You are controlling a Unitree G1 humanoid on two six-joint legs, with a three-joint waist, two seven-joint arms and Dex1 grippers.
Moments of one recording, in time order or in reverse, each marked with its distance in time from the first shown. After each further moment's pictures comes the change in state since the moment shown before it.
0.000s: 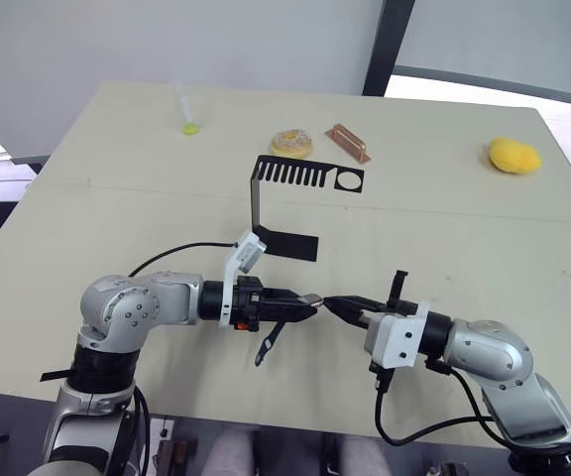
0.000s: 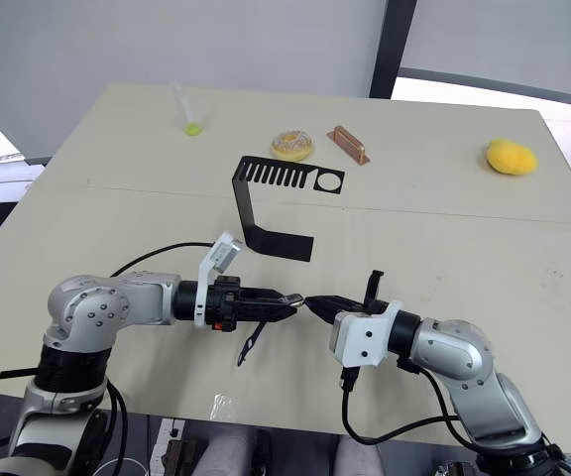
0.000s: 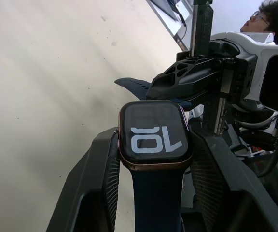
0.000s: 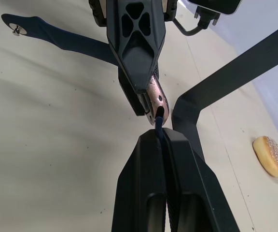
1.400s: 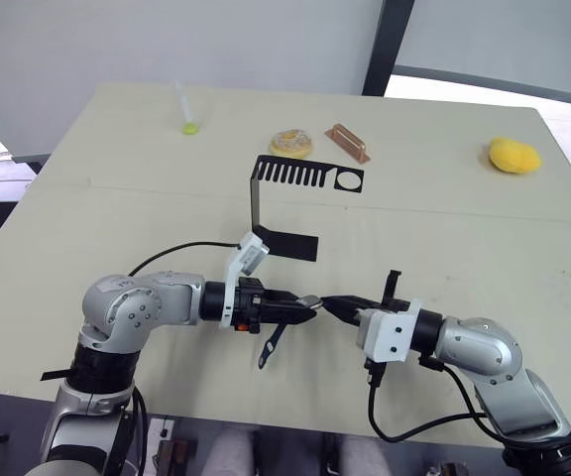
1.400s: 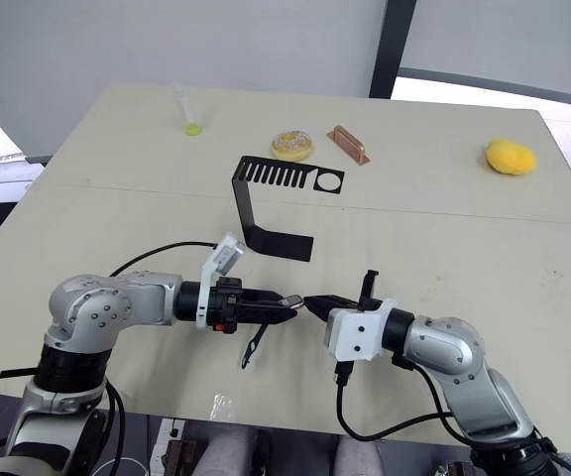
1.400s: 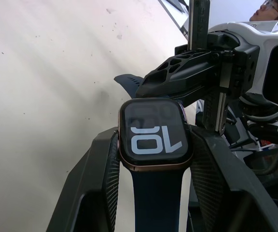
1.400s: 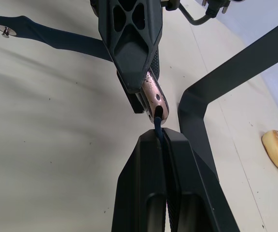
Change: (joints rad) left arm -0.003 0.013 -0.029 -0.009 0.031 -0.014 -0.003; right arm -0.030 0.009 0.033 0.019 -0.027 0.043 0.000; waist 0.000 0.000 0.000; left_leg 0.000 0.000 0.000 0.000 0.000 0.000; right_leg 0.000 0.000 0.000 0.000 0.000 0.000
